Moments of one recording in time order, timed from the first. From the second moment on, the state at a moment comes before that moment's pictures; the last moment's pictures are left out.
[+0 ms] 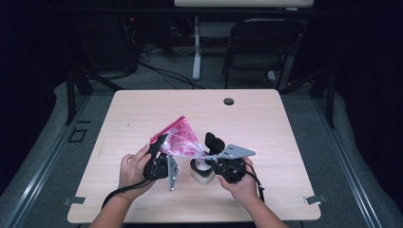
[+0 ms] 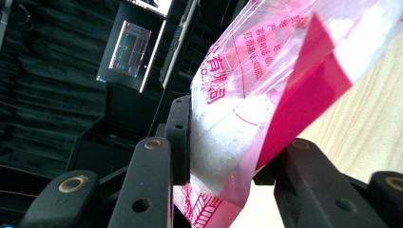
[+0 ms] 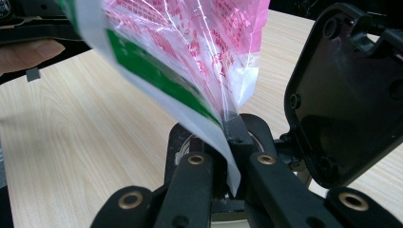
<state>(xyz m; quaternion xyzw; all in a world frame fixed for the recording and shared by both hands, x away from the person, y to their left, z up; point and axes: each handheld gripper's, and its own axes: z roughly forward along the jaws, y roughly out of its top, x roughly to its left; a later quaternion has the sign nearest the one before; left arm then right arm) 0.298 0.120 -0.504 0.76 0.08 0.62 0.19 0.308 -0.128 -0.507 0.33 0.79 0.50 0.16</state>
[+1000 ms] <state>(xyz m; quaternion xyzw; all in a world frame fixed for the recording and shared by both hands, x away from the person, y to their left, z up) 0.301 0.134 -0.514 0.79 0.15 0.55 0.23 0.315 -0.121 -0.499 0.32 0.78 0.51 0.16</state>
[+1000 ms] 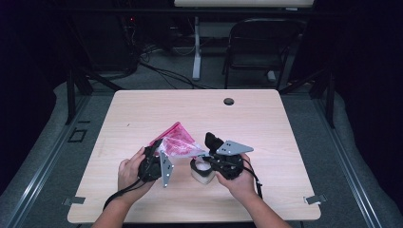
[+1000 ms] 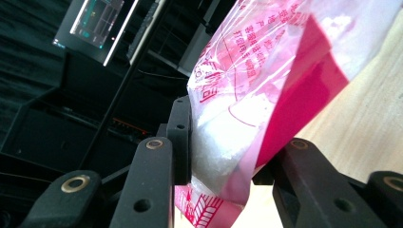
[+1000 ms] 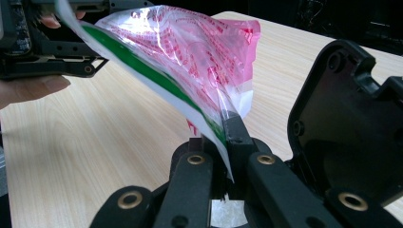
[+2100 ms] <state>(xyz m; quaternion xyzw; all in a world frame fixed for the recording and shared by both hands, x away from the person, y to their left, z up) 0.308 0.141 -0.528 0.83 0.19 0.46 0.26 0.321 -0.117 -0.498 0.32 0.78 0.52 0.16</state>
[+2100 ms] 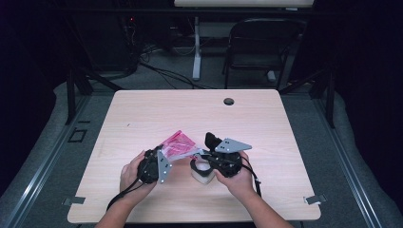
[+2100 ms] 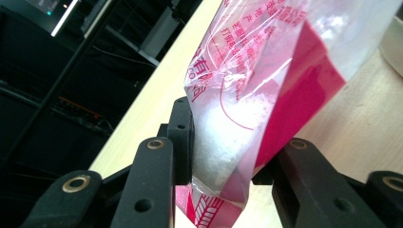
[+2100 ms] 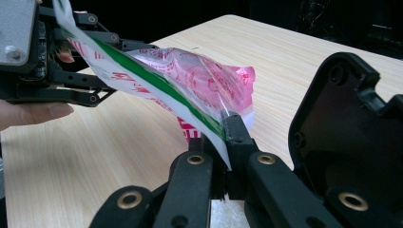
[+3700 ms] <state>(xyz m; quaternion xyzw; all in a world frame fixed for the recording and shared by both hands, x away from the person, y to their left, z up) 0.330 0.163 -0.556 0.85 0.30 0.27 0.34 0.328 -0.113 -0.497 0.32 0.77 0.54 0.14</state>
